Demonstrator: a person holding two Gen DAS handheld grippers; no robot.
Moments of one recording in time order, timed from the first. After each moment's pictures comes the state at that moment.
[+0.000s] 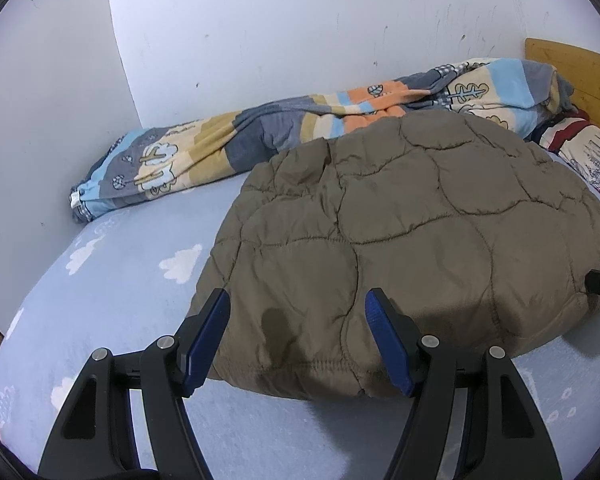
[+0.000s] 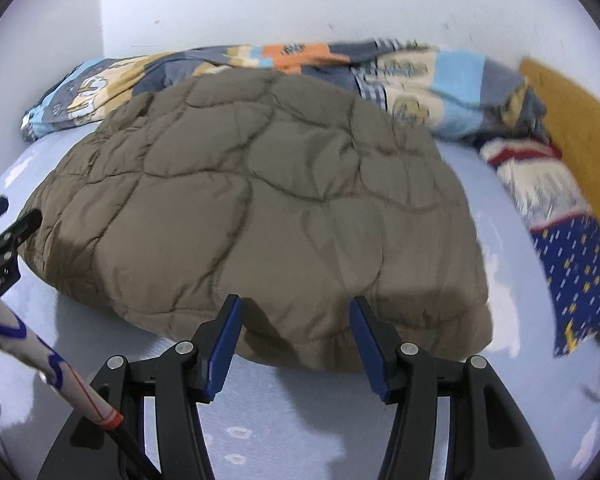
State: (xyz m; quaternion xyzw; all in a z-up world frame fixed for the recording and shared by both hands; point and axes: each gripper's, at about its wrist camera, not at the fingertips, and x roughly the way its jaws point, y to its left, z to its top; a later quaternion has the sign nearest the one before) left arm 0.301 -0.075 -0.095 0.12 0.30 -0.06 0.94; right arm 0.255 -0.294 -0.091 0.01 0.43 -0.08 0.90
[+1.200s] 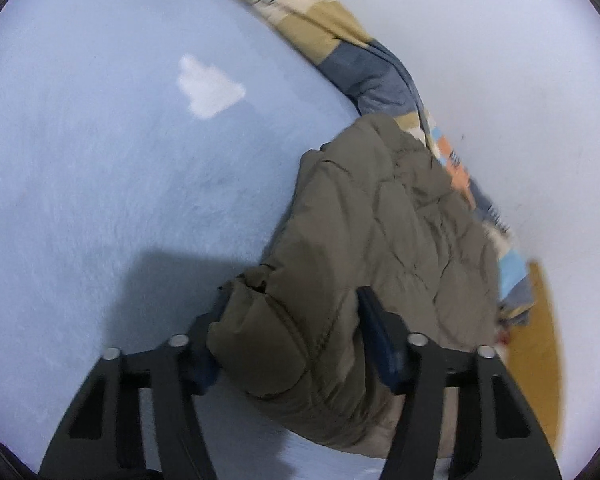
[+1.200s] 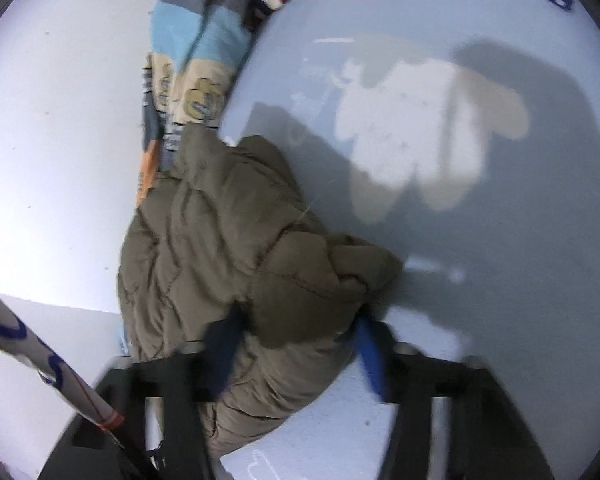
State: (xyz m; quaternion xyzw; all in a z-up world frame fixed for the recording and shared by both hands) left arm 0.381 0.058 -0.158 -0.35 0.43 -0.08 0.83; right arm 0.202 -0.492 -0.174 0.57 0.31 -0.11 0.75
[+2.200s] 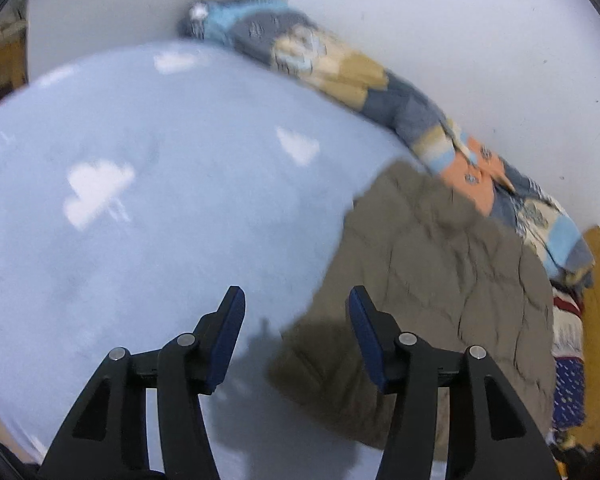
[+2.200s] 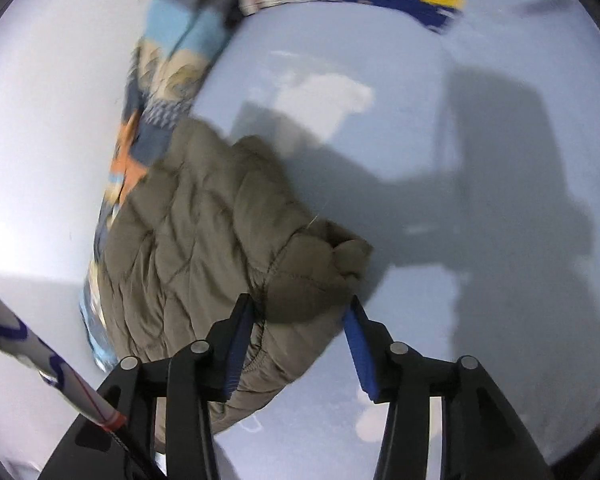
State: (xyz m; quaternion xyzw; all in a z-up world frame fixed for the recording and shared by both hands) left arm 0.238 0.094 -0.086 -0.23 0.39 0.04 0.89; right arm 0.074 -0.465 -0.117 0.54 0.38 -0.17 0.73
